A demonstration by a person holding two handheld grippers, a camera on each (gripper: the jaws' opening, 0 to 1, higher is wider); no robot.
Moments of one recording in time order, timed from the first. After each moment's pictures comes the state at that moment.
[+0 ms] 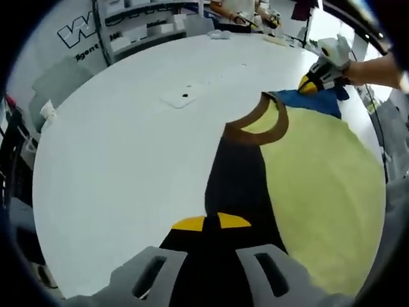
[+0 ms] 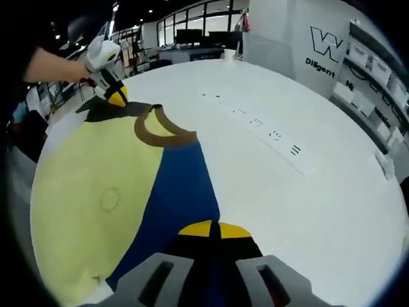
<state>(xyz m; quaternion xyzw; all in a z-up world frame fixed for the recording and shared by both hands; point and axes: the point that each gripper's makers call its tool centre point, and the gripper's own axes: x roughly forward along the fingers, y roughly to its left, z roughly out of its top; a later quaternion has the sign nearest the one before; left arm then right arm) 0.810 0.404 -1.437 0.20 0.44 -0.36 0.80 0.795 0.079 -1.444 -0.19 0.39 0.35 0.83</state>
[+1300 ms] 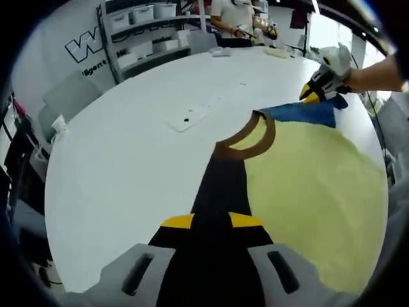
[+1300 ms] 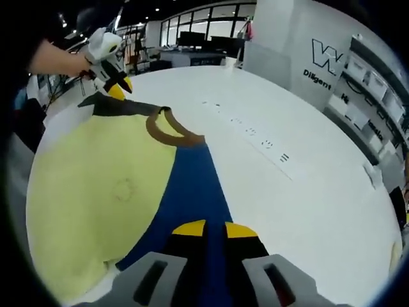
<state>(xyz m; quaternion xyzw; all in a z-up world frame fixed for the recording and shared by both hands) 0.798 0.394 -1.400 0.20 0.38 -0.35 0.83 0.774 0.065 -1.425 -0.22 0.36 0.33 0.85</state>
